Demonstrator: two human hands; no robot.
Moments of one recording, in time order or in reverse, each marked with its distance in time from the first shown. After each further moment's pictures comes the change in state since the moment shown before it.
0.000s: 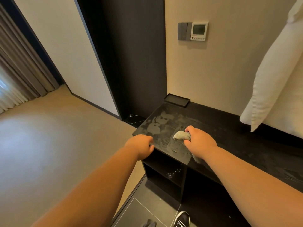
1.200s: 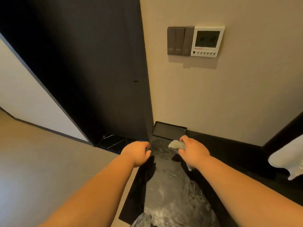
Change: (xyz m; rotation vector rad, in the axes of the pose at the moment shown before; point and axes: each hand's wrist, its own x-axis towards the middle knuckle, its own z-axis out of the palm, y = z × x) left_hand 0.401 -0.109 -0.070 -0.098 -0.134 0.191; right_hand 0.348 0.031 0.014 0.028 -0.050 0.308
